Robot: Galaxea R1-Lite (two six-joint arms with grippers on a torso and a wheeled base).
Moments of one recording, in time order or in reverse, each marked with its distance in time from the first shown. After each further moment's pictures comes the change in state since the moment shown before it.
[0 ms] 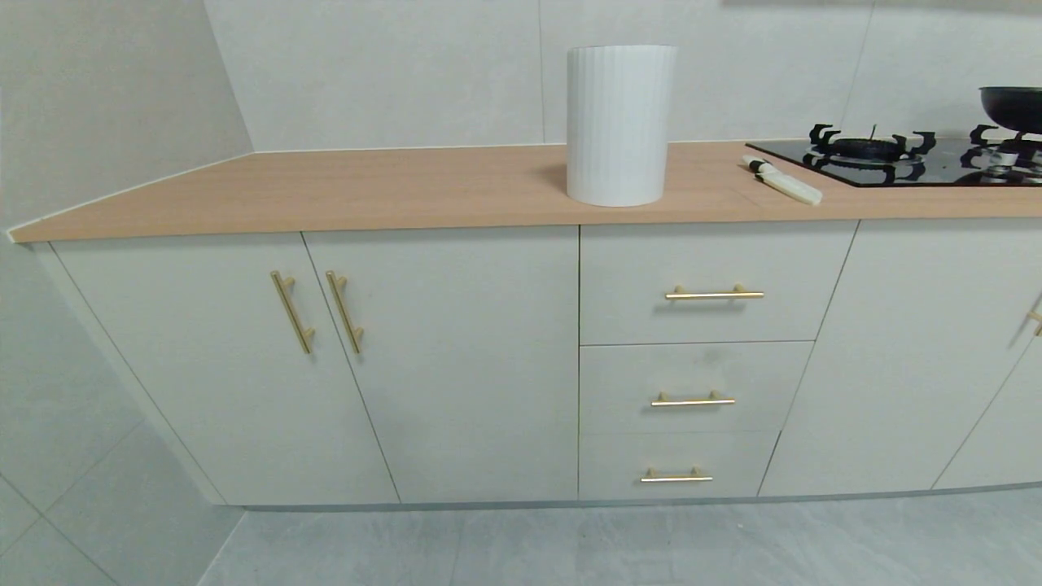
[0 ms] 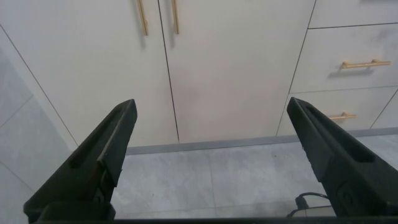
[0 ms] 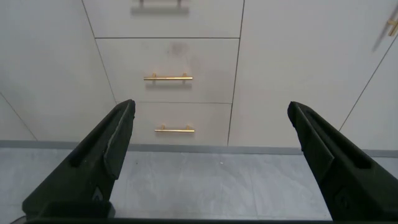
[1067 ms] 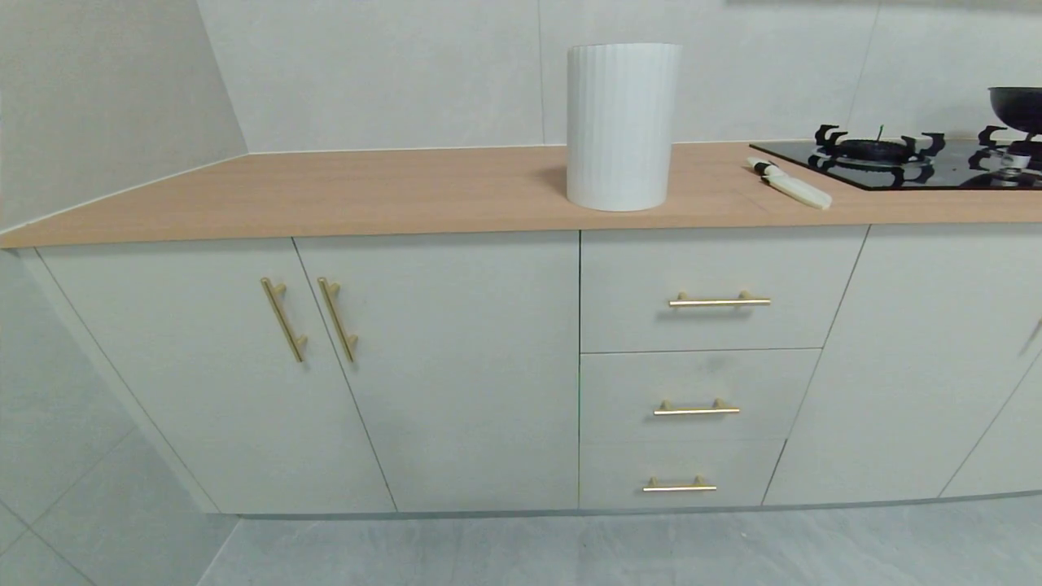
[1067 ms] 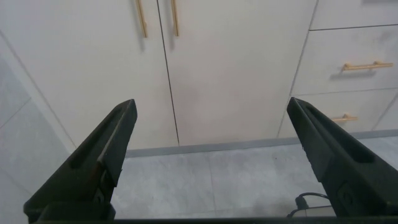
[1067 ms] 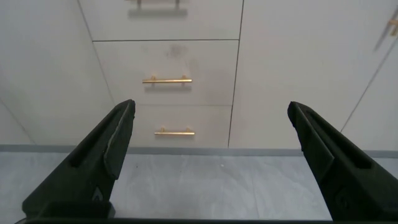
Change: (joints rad) left arm 0.000 0.000 0.000 0.000 0.000 0.001; right arm 0.000 0.000 0.003 0.003 -0.004 0.009
